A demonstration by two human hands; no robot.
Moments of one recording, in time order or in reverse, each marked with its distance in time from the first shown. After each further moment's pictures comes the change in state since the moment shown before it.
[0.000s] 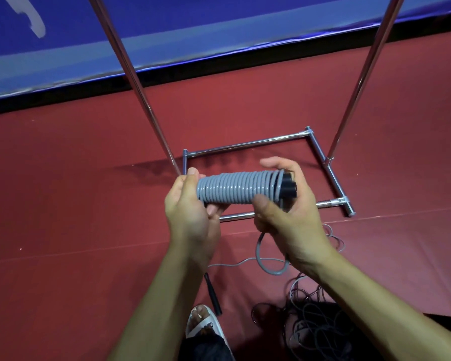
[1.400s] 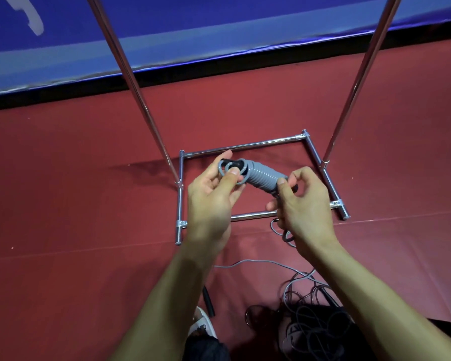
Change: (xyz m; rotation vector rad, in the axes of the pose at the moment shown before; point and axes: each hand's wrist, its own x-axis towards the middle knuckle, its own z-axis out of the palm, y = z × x) left_hand 0.002 -0.022 0.019 0.174 -0.251 0.022; right_hand 0.019 0.007 -0.029 -0.439 0.388 0.237
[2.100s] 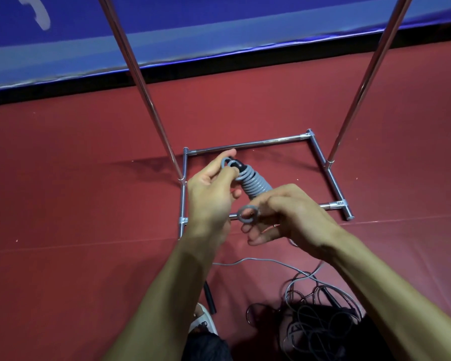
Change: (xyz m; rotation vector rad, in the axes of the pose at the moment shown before) left_hand 0.004 0.003 -0.003 0.102 0.139 -0.034; right_hand -0.013 -0.031 -0.004 0.043 -0.752 0.226
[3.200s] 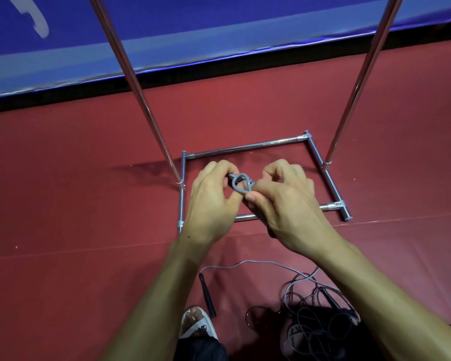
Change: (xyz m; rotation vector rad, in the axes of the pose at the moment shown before) left_hand 0.010 -0.006 -0.019 0.930 -0.237 0.641; right_hand 0.007 0.015 -0.011 -0.994 0.452 -0.541
